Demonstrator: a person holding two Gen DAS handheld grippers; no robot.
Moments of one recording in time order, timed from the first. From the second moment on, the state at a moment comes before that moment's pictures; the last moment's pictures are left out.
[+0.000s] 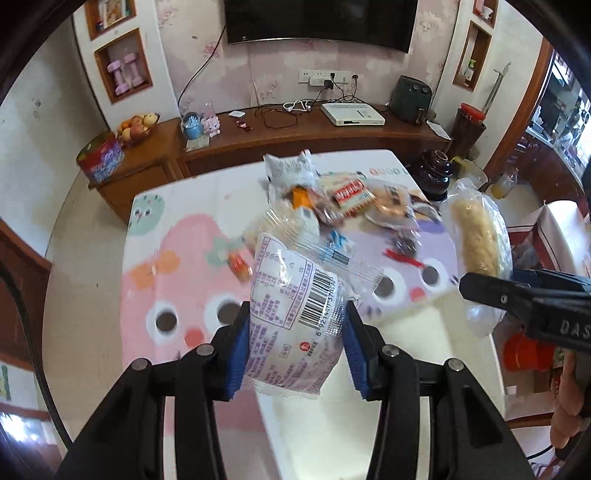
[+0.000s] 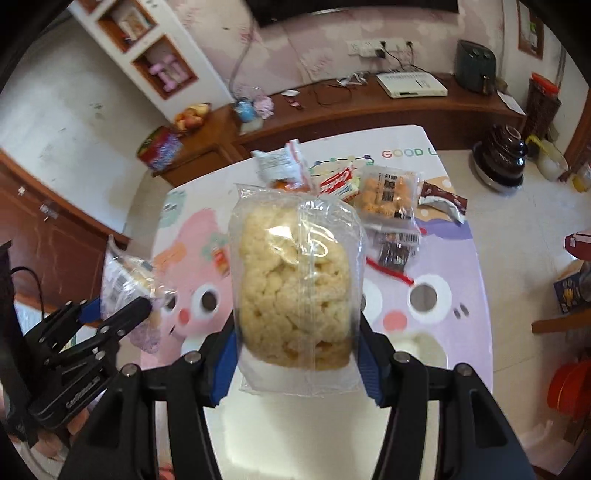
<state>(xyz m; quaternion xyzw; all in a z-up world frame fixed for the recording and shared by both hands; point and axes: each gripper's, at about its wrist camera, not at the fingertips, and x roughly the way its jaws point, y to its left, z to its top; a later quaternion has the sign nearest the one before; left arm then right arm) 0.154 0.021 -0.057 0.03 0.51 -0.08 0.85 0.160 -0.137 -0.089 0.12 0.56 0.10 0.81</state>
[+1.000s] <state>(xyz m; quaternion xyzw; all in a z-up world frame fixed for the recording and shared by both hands) 0.009 -0.013 -0.119 0.03 0.55 -0.02 0.83 0.007 -0.127 -0.138 0.03 0.60 0.10 0.80</state>
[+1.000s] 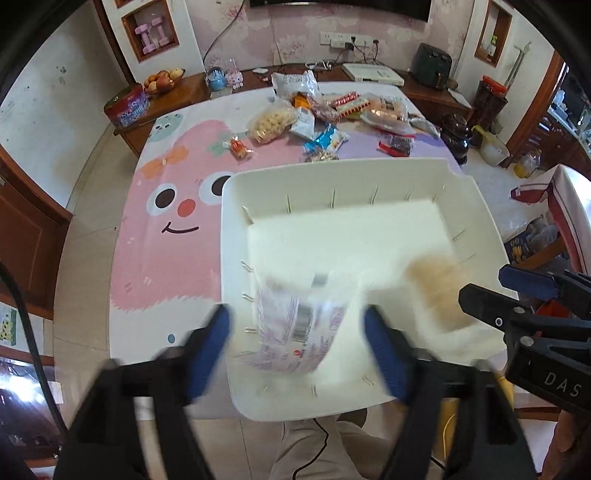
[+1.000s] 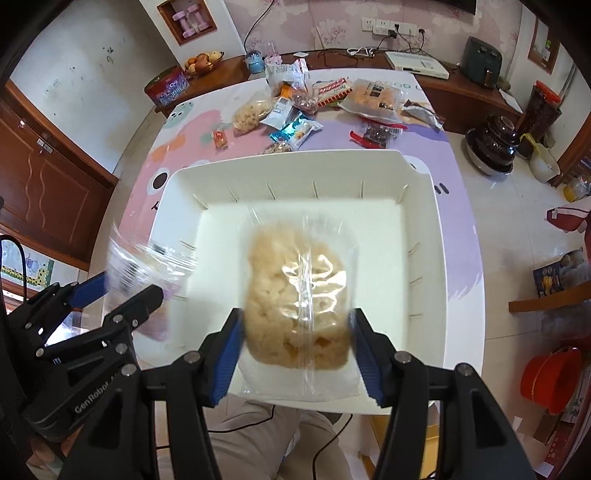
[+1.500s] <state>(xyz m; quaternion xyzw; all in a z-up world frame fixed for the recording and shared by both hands) -0.005 0.001 -0.096 0.02 0.53 -0.02 0.85 -0.010 -0.115 -0.099 0.02 0.54 0.12 0.83</state>
